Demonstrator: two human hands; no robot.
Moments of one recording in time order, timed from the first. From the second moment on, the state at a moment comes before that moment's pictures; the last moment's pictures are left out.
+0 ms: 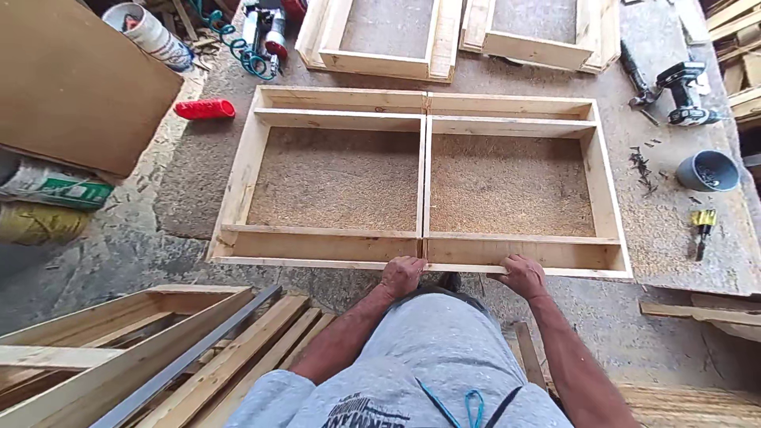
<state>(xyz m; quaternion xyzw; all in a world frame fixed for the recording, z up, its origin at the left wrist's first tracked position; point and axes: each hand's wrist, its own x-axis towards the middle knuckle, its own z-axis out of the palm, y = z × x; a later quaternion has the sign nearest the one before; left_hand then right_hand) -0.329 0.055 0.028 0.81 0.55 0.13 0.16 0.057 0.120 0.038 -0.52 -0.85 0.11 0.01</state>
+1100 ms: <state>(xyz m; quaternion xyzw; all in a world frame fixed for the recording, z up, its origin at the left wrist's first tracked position) -0.358 0.081 0.042 0.83 0.53 0.09 0.17 0.015 0.132 0.059 -0.58 -0.77 0.21 -0.13</state>
